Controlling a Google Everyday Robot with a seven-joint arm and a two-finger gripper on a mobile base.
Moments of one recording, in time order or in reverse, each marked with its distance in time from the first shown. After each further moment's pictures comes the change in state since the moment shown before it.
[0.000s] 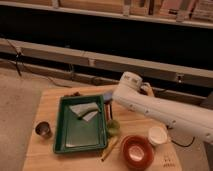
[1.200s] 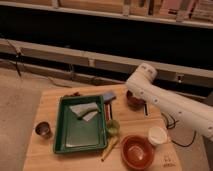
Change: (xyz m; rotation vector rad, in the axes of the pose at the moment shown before) arm 0.018 -0.036 0.055 -0.112 0.026 -0.020
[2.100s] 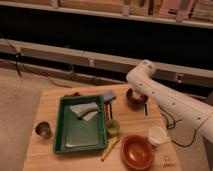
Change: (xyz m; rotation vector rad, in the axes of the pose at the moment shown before) arm -0.006 0.008 0.040 -0.106 -0.003 -0.088
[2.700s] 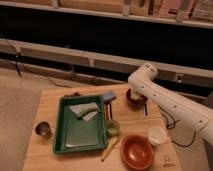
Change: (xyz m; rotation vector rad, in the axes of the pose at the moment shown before) arm -0.009 0.002 0.006 0.003 -0.074 -0.031
